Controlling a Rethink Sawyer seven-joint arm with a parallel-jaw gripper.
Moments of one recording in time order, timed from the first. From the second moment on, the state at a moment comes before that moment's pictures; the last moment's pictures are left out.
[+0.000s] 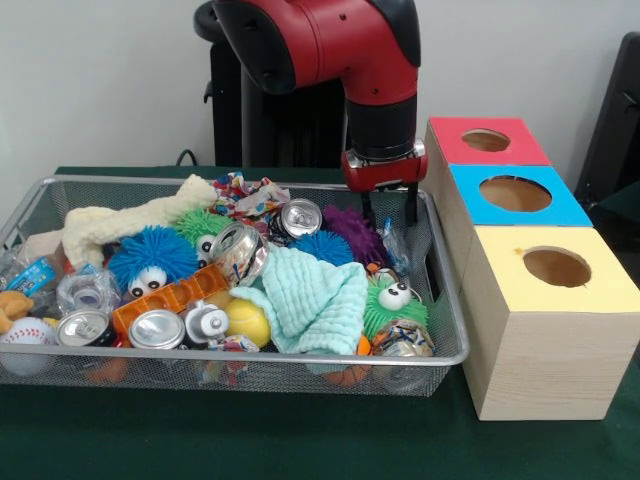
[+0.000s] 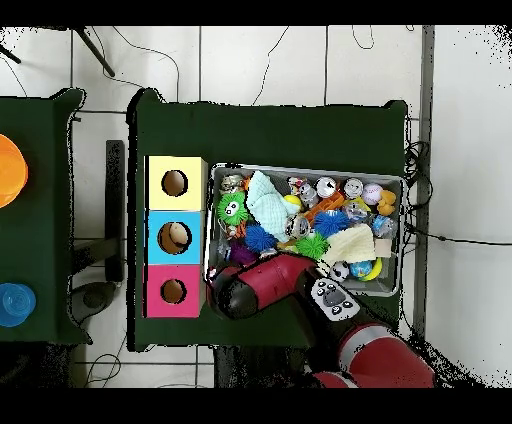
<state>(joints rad) -0.43 -0.53 0.34 1.95 -0.68 0.24 2.02</state>
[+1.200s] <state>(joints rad) -0.32 -0.53 0.19 1.95 -0.68 -0.06 2.02</state>
